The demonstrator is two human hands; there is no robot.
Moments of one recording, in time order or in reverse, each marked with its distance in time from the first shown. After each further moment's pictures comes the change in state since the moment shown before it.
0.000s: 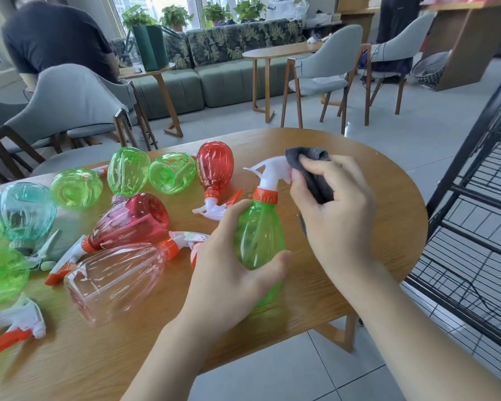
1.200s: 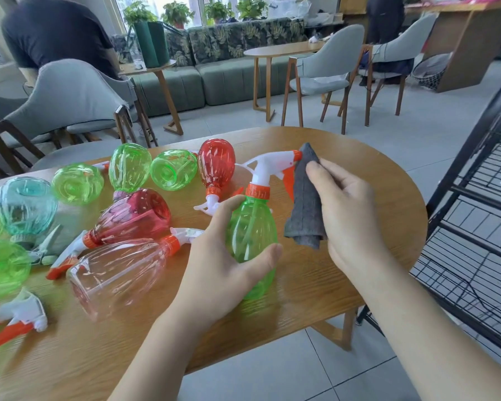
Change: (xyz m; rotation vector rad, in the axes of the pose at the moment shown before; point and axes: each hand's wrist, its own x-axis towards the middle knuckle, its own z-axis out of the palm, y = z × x) left_hand 0.004 -0.006 -0.011 -0.062 -0.030 0.002; right_hand 0.012 -0.016 -0.008 0.698 -0.214 0.870
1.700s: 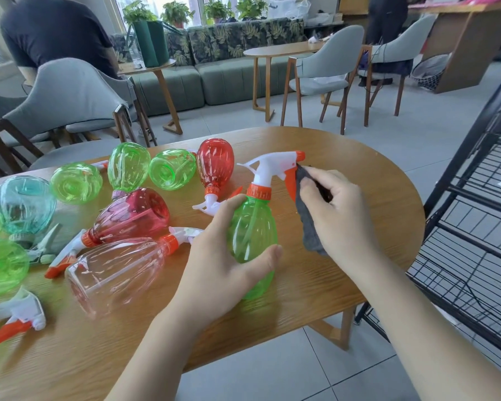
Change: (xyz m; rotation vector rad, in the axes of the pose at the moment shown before) left_hand 0.000 -0.003 0.001 0.048 -0.020 0.006; right_hand 0.001 0.008 -0.016 -0.554 -0.107 -0.273
